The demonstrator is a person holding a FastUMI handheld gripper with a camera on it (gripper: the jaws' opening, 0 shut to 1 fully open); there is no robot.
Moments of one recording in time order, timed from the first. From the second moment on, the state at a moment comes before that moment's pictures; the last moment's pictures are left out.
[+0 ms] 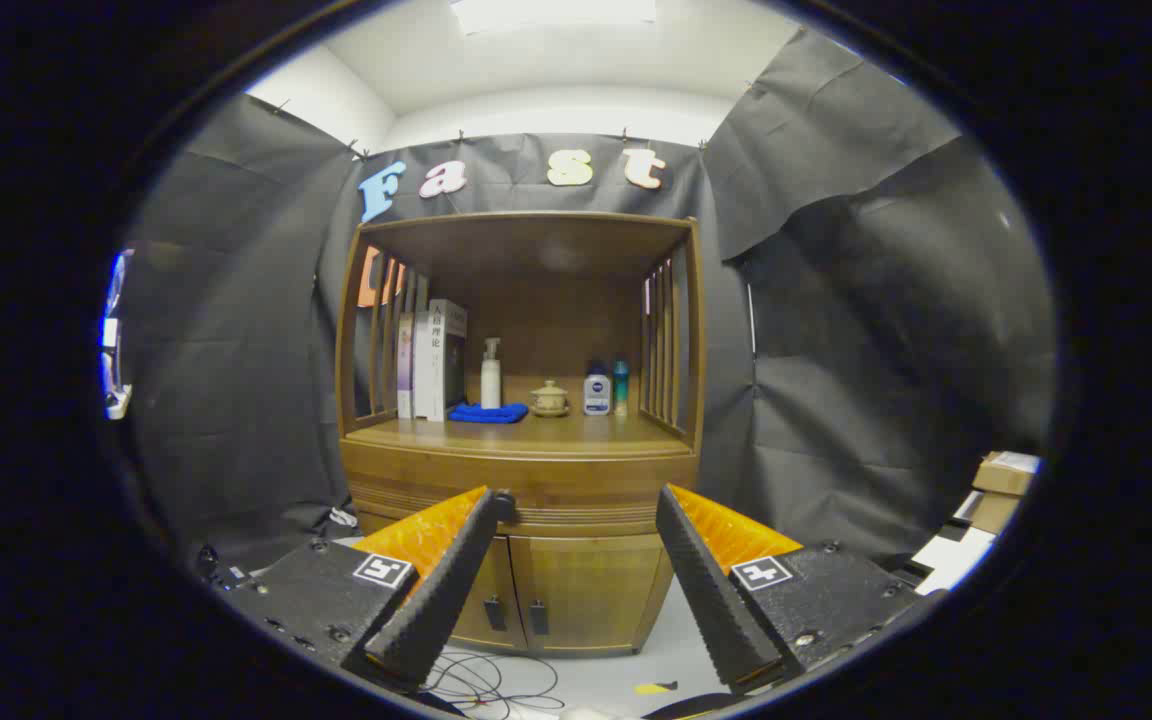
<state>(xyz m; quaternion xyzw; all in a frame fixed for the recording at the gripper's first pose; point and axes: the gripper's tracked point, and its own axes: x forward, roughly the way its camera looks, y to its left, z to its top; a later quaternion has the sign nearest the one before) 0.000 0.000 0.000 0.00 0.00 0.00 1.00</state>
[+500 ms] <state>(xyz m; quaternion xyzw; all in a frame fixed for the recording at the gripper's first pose) 0.004 -0.001 0.001 0.00 0.00 0.00 1.00</state>
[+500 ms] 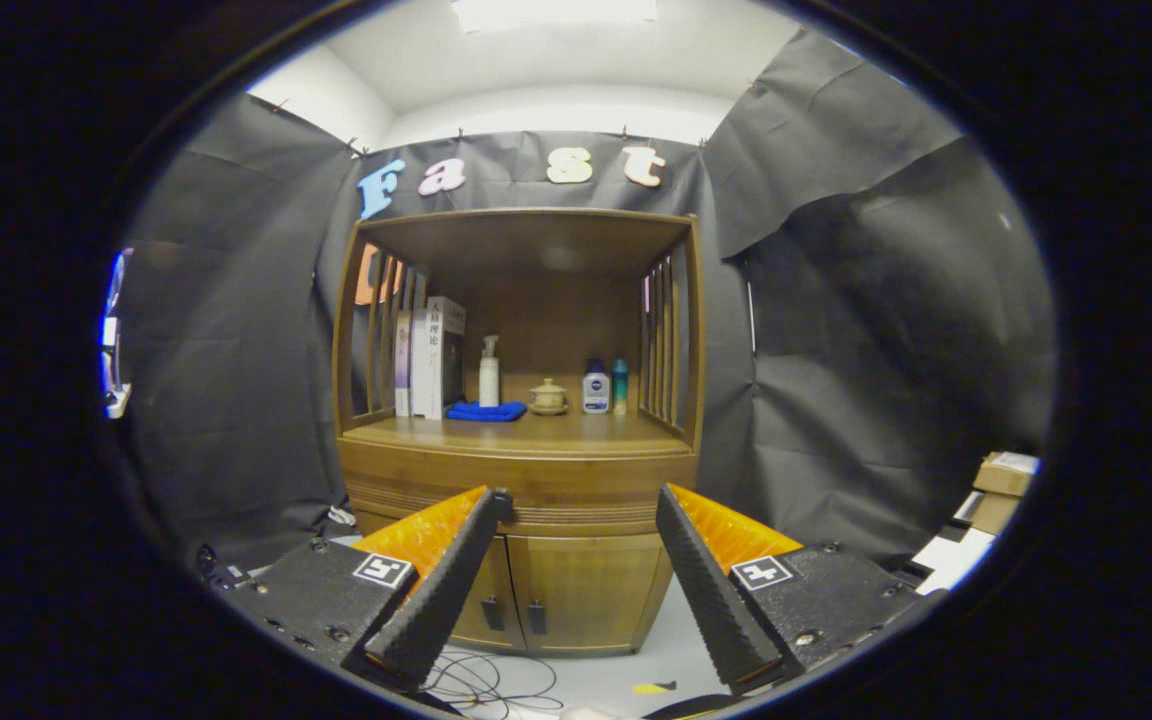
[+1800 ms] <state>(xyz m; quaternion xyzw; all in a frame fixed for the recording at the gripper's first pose) 0.235 0.097 -0.100 0.00 0.07 0.04 1.00</state>
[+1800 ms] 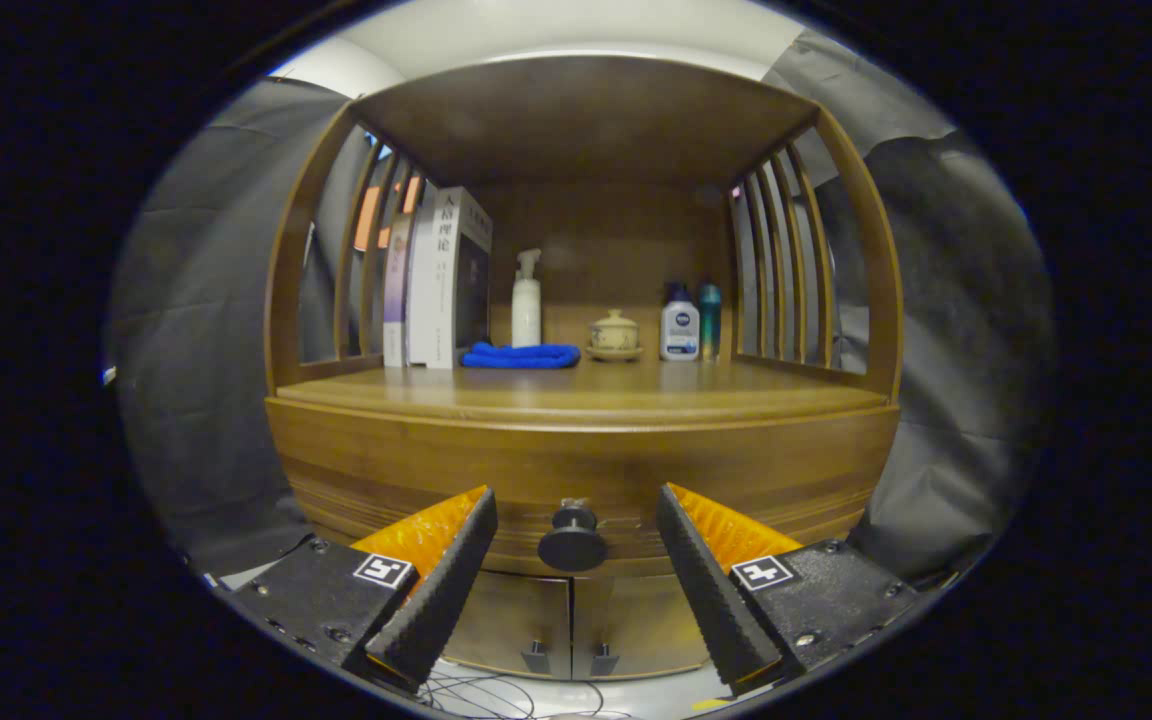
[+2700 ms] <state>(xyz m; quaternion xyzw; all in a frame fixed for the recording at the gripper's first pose) 0.267 0.102 -0.130 -0.02 0.09 0.02 1.00</state>
